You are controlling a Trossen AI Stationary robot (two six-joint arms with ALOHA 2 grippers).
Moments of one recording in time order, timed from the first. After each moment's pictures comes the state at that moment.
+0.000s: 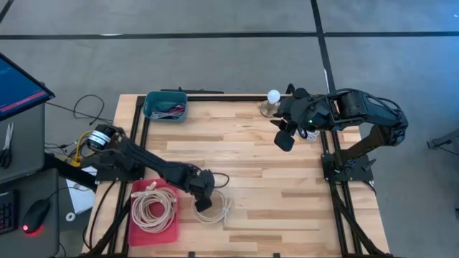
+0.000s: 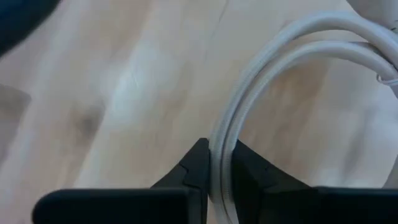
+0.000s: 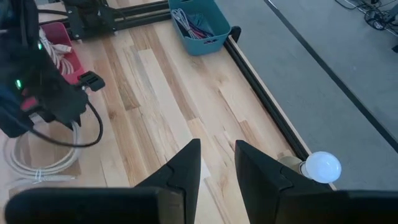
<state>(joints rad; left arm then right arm) -0.39 1.69 0.97 -0.49 -0.13 -0.71 0.11 1.43 1.92 -1.31 0.48 0.30</state>
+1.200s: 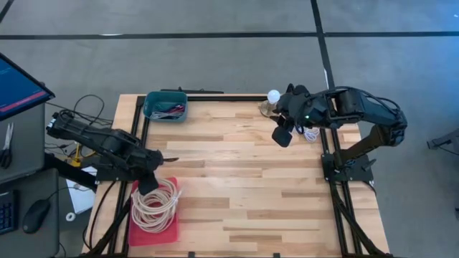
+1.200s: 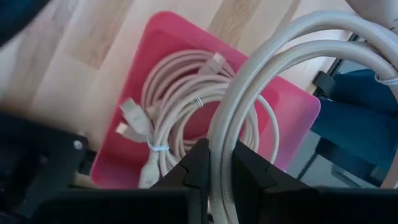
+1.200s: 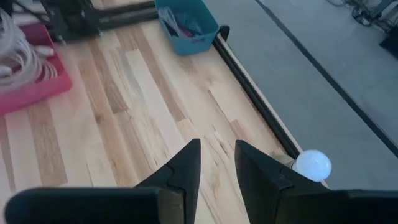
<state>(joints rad) -0.39 0.95 0.98 -1.28 0.21 -0.91 0.06 1.43 1.90 -1.29 0.48 0.29</state>
